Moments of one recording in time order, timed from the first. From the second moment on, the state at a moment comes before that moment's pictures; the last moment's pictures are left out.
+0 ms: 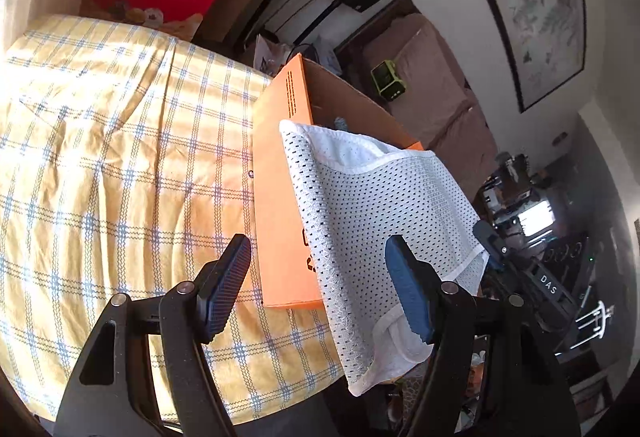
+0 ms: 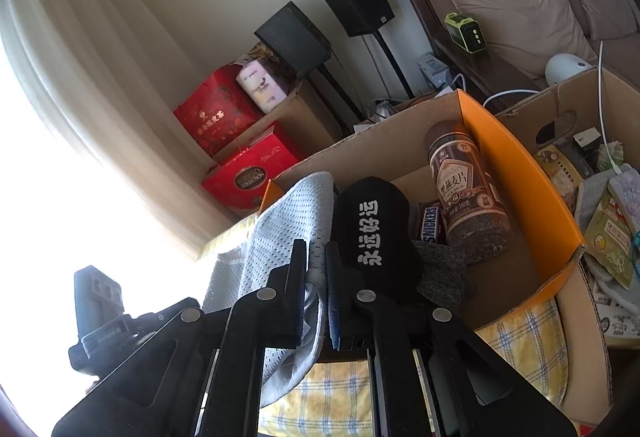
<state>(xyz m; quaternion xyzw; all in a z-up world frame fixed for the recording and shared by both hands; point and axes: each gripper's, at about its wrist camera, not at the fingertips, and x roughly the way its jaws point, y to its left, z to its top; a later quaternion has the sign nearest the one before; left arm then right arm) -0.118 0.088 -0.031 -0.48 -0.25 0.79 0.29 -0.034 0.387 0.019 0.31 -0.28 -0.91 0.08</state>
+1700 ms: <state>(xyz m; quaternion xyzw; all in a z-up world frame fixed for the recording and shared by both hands) -0.188 0.244 -0.030 -0.51 -0.02 0.83 0.24 -0.134 0.433 -0.022 0.43 -0.13 -0.89 -0.05</state>
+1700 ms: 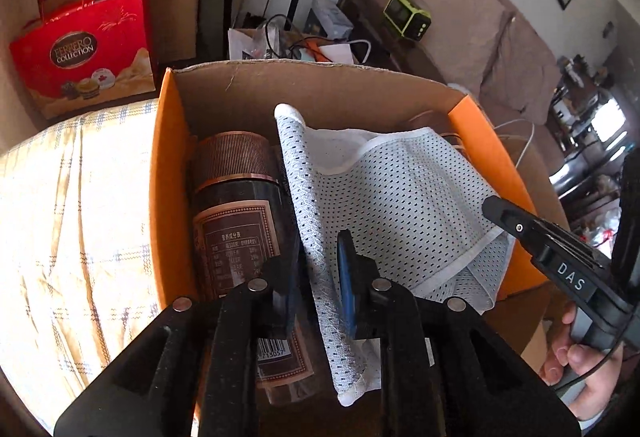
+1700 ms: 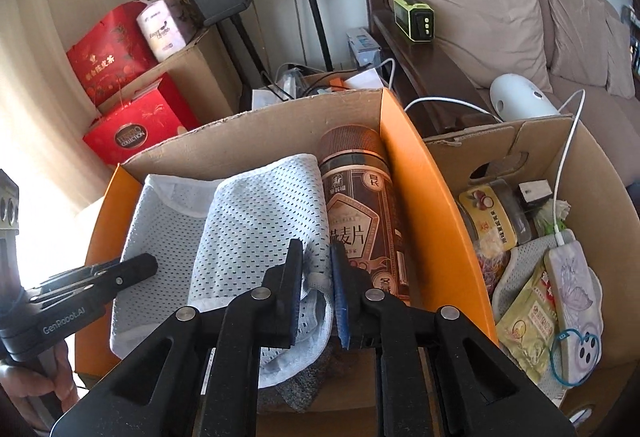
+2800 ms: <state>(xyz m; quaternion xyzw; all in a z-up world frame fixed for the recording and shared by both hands) -0.076 0.141 0.034 -0.39 -0.01 0.90 0.20 -0.026 0.377 0.031 0.33 -0.09 -0.94 -0.05</state>
